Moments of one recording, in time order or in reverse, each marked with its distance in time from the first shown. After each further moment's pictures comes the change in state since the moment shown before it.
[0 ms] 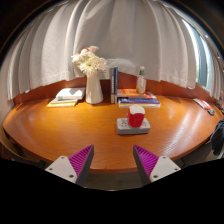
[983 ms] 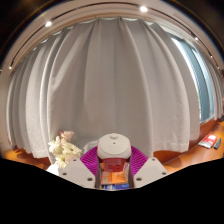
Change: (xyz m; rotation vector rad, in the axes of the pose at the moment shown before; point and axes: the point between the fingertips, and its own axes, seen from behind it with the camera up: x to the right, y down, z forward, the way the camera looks) arm 0.141 -0.403 0.030 0.554 -0.060 0.112
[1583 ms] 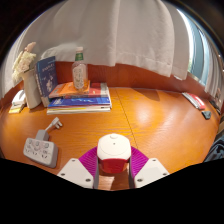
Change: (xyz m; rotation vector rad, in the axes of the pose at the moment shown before) arm 0.217 0.349 -0.072 -0.701 0.209 -0.131
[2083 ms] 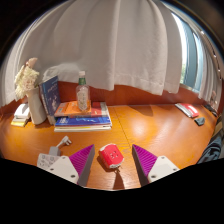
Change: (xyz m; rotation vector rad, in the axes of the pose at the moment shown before) arm -0.010 -0.062 -0.060 0.129 0.044 0.032
